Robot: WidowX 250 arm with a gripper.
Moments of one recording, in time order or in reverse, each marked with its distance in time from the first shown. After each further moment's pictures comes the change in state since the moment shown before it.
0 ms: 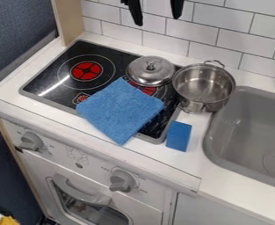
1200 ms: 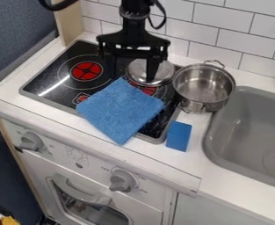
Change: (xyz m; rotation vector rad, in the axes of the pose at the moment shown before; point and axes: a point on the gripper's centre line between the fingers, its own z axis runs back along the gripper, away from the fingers) arm -0.062 0.052 -0.053 0.202 0.032 -0.153
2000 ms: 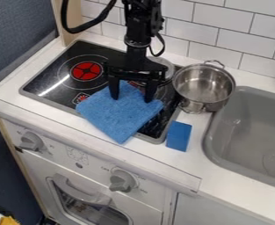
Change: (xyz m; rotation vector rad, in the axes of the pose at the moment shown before) arm 0.005 0.005 -0.051 0.061 0.067 0.004
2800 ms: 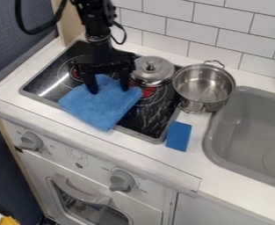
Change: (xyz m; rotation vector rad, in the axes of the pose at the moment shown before) arm 0.020 0.060 -0.010 -0.141 -0.029 0.142
